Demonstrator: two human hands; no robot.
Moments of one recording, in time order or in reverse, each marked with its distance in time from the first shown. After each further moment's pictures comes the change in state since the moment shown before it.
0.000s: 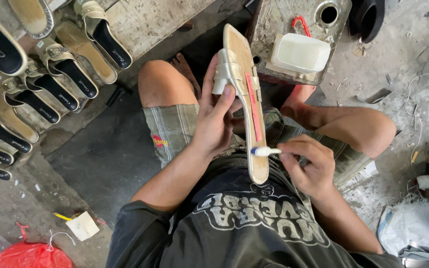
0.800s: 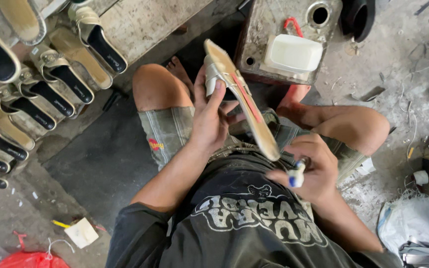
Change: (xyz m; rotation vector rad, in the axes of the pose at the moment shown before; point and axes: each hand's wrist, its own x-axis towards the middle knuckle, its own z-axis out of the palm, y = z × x) left_hand 0.017 -0.016 -0.019 0.030 0.162 -0.085; right_hand -0.001 -0.019 -0.008 -0.139 0.088 0.014
